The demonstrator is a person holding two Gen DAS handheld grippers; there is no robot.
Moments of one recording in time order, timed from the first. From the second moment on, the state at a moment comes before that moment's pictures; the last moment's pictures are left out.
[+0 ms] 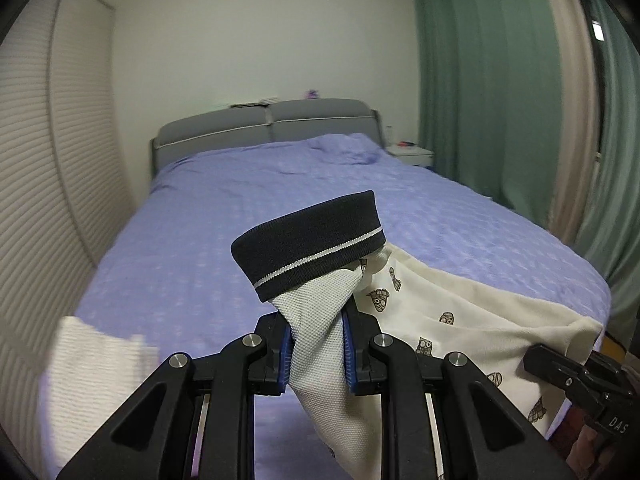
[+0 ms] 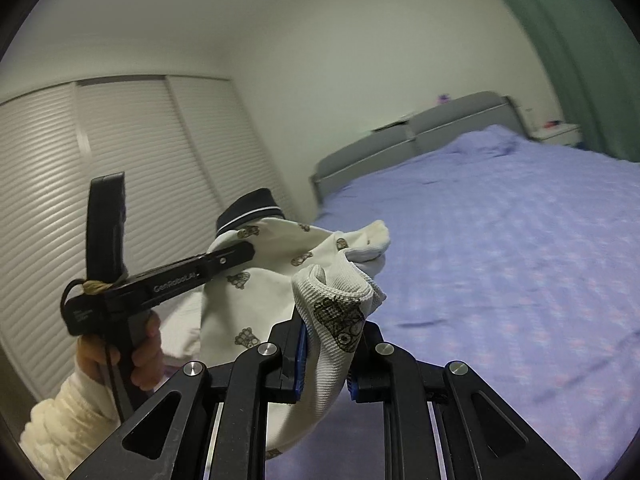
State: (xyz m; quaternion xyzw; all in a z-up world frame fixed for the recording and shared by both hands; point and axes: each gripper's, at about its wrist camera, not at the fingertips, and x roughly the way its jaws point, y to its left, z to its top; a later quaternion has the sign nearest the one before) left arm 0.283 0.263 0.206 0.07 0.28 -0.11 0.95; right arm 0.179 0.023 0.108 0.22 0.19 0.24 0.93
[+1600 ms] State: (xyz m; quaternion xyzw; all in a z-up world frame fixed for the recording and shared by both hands) left arm 0.380 0.531 0.158 -0.03 0.46 0.08 0.88; right arm 0.241 0.271 0.073 0.23 0.31 0.33 0.86
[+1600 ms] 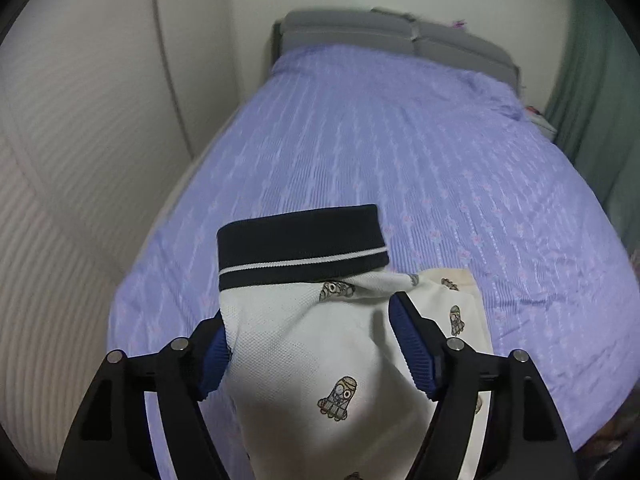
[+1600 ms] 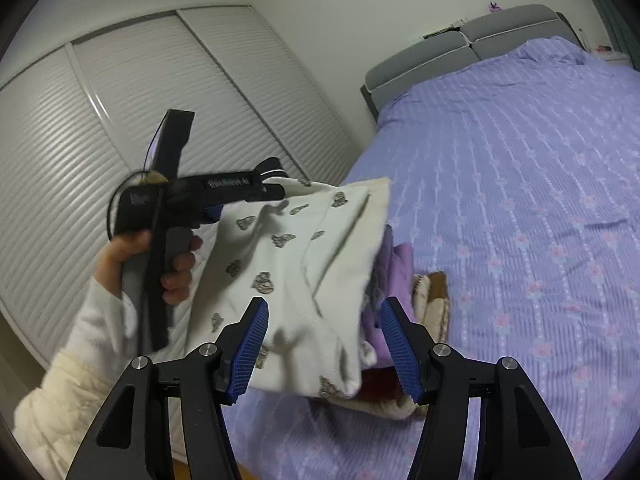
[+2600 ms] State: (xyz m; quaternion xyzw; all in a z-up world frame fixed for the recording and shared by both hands) left arm 0.195 0.376 0.206 0.06 0.24 0.16 0.96; right arm 0.210 0.143 0.138 0.07 0.22 0.25 0.94
